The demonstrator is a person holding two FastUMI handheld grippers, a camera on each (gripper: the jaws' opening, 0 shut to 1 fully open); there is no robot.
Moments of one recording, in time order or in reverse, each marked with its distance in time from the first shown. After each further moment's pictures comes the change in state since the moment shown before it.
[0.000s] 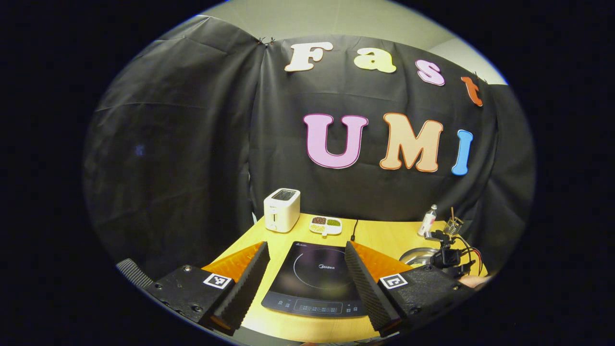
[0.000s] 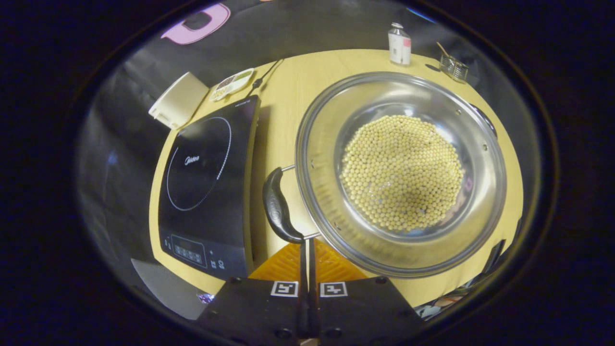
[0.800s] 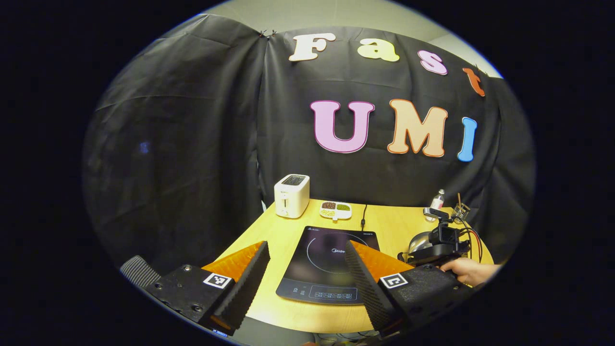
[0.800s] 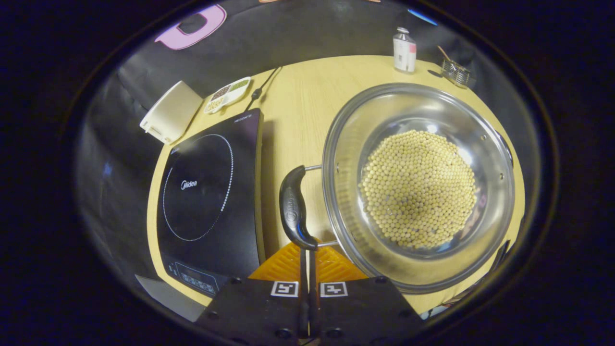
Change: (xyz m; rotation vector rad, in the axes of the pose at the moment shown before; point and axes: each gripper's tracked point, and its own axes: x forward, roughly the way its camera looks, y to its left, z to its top) left arm -0.012 0.025 -0.026 0.014 0.071 0.029; right arm 0.014 0.023 0.029 0.008 -0.045 -0.020
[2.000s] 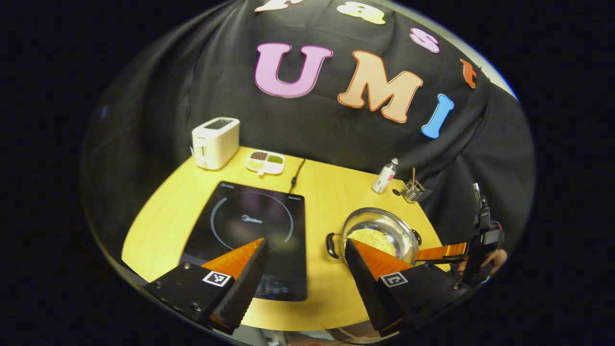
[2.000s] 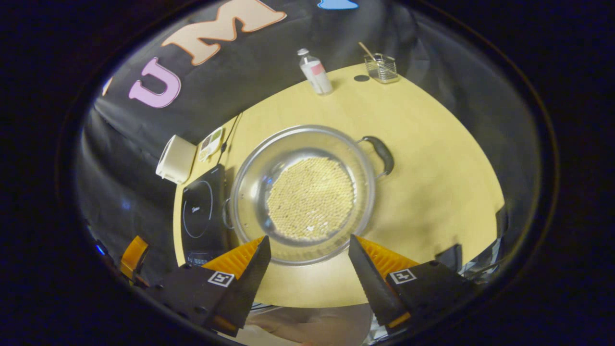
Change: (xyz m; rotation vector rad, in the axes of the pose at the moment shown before) left arm 0.071 -0.186 -0.075 -0.150 0.401 -0.326; right arm -0.128 -0.220 0.048 0.170 -0.058 0.082
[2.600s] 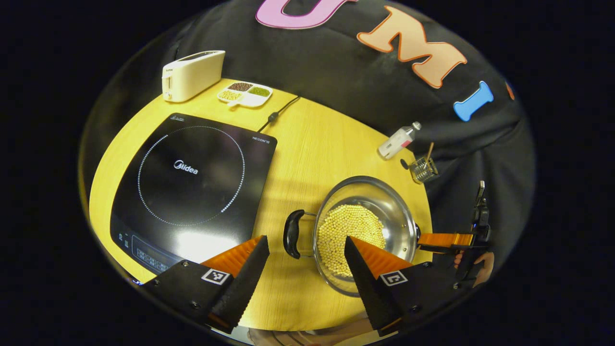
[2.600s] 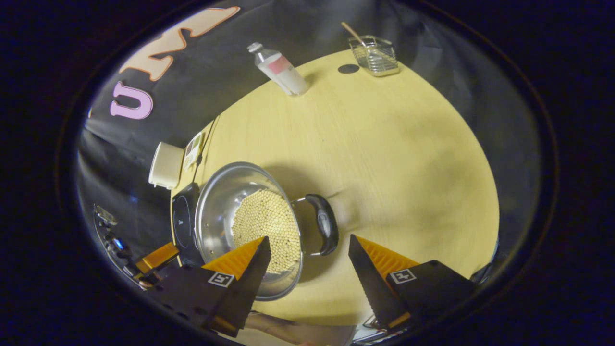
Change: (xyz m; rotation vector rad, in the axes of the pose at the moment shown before) left arm 0.123 -0.037 -0.060 -0.166 0.332 0.037; right arm 0.077 -0.069 0.075 -0.009 0.194 0.111
